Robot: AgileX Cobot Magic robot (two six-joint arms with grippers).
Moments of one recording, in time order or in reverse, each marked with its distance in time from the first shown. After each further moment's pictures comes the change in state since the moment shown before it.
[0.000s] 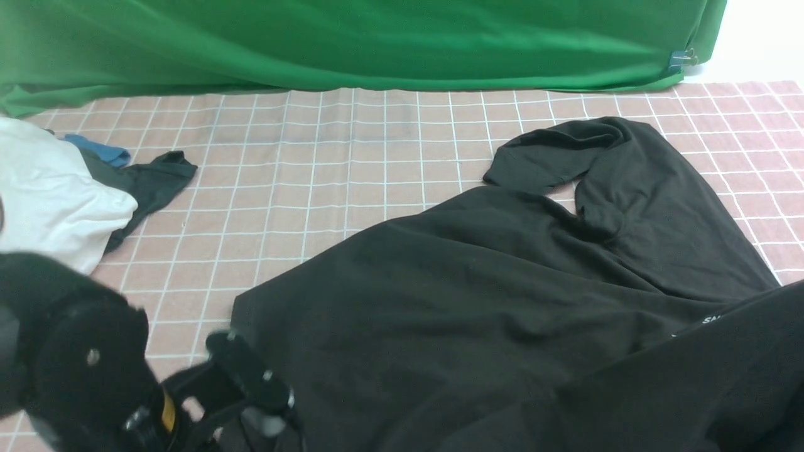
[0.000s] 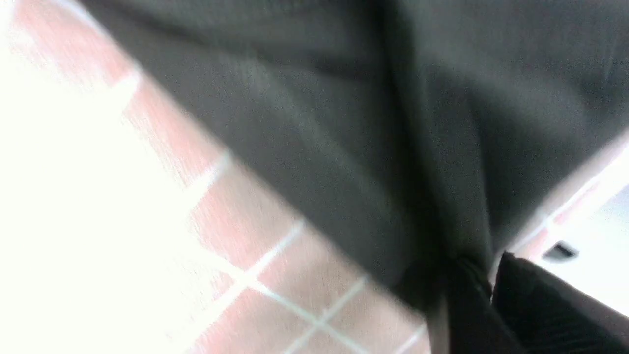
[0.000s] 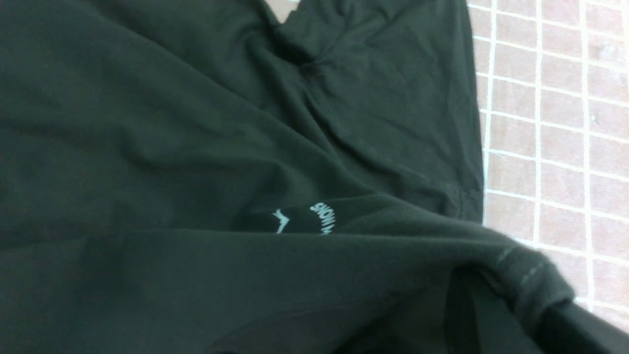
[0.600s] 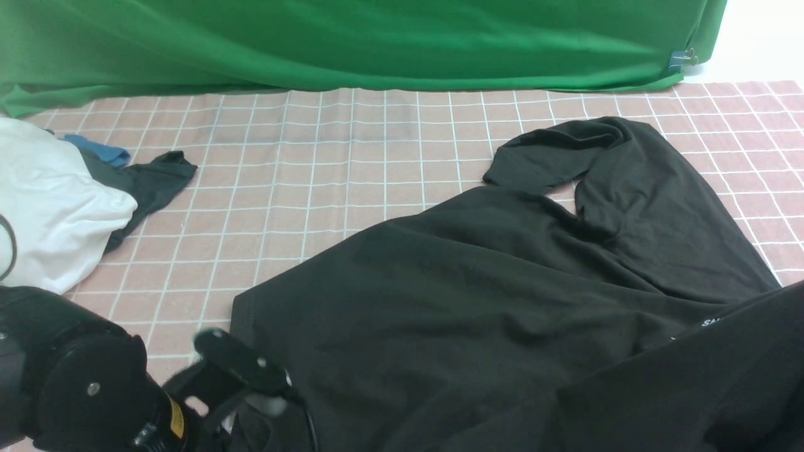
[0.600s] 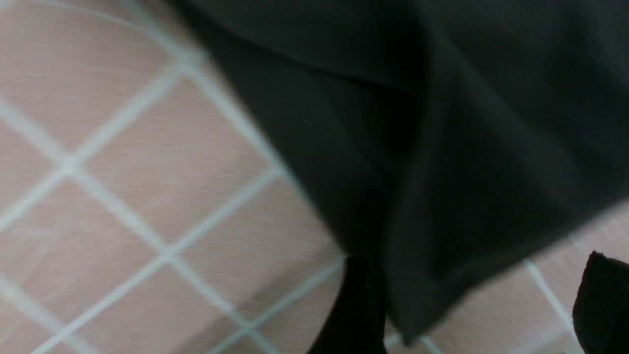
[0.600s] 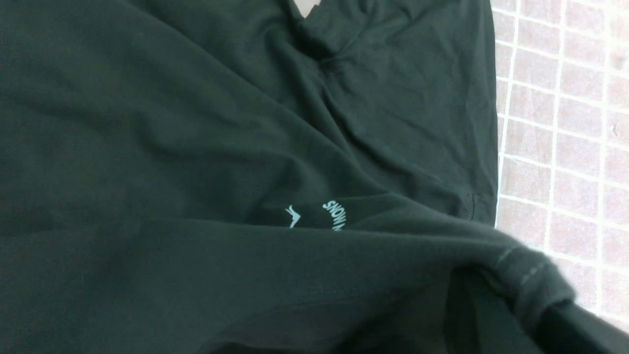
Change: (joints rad) right arm 0.000 0.000 0.000 0.019 0.000 -0.056; left arm 0.000 0.000 0.058 0.019 -0.204 -0.233
